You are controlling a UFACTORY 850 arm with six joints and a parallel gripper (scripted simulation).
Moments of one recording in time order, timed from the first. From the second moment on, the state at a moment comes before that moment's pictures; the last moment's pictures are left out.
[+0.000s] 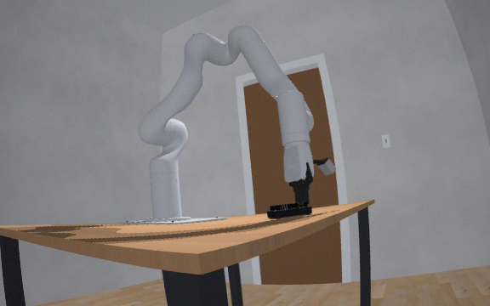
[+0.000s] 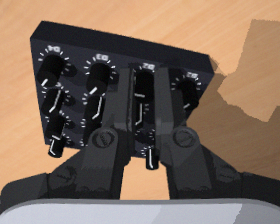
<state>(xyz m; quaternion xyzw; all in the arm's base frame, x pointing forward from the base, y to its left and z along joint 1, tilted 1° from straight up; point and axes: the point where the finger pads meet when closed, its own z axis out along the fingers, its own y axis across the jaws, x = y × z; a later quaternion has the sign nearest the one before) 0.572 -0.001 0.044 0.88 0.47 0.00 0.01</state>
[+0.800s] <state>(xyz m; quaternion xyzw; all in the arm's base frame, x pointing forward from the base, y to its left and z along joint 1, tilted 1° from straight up) 0.572 -0.001 0.044 0.88 0.48 0.00 0.01</state>
